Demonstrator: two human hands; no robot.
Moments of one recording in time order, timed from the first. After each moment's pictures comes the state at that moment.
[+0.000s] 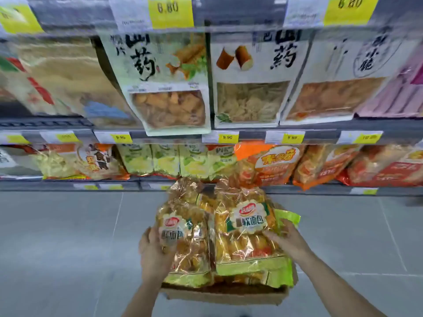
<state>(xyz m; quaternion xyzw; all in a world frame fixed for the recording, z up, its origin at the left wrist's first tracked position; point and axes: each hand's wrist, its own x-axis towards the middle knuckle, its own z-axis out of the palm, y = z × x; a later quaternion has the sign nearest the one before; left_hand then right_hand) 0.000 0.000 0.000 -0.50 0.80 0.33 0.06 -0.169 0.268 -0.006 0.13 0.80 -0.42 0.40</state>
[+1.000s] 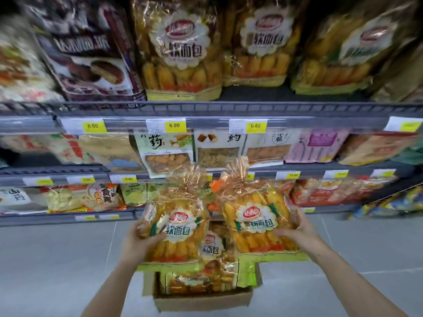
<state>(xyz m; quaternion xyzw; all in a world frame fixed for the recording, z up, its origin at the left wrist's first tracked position) -0.023 -0.034 0.173 -0.46 0.68 0.57 0.03 -0.190 0.321 0.237 0.09 0.79 -0.52 0.31</state>
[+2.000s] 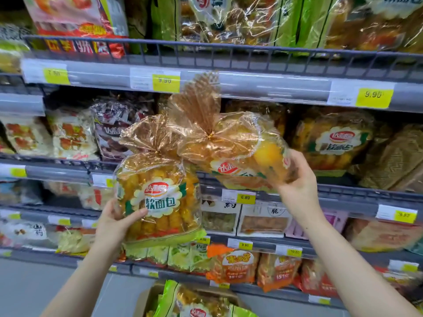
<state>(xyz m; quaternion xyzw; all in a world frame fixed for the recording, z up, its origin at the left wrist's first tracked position) -0.106 -0.053 0.342 -0.31 0.60 0.69 -0.28 -0.303 0.246 0.455 -0.31 0.74 -0.59 -0.09</state>
